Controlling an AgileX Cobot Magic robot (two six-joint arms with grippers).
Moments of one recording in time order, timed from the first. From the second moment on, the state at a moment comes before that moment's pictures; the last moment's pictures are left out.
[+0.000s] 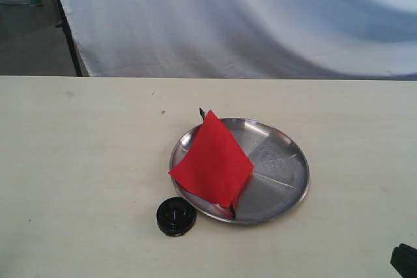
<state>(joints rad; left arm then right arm) 0.07 0.00 0.00 -0.03 0.33 -0.03 0.65 0.01 0.00 -0.02 0.33 0.08</state>
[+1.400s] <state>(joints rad) 0.07 0.00 0.00 -0.03 0.33 -0.03 0.14 0.01 0.00 -0.02 0.35 0.09</state>
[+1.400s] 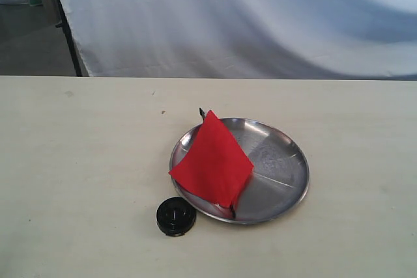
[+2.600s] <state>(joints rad) 0.07 0.00 0.00 -0.03 0.33 -0.03 0.11 0.01 0.00 -0.02 0.35 0.09</state>
